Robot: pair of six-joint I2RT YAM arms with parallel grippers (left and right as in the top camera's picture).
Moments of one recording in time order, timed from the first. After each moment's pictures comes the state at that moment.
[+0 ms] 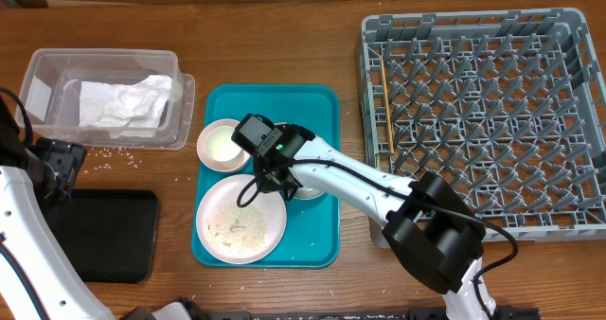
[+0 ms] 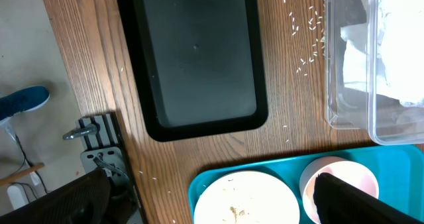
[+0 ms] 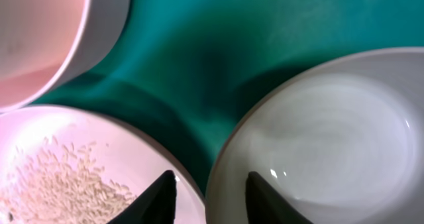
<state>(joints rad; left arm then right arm) 0.56 1.44 1.72 -1.68 -0.15 -0.84 0.90 2.11 1.62 -0.87 0.03 0.71</state>
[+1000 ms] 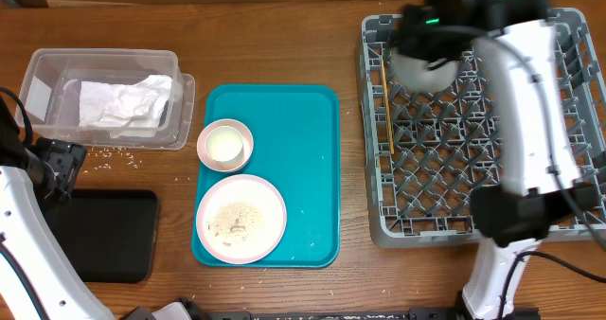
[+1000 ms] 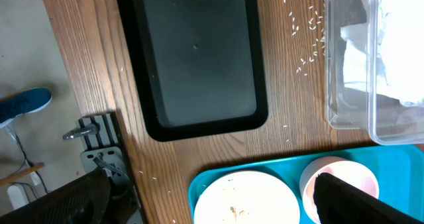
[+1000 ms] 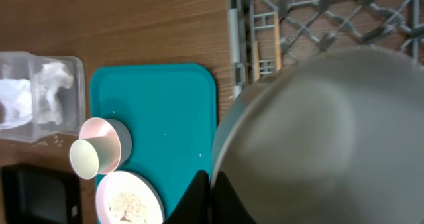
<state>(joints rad) 0.56 1.44 1.72 -1.68 -0.15 -0.84 0.12 2.08 2.51 -1.60 -0.33 0.27</state>
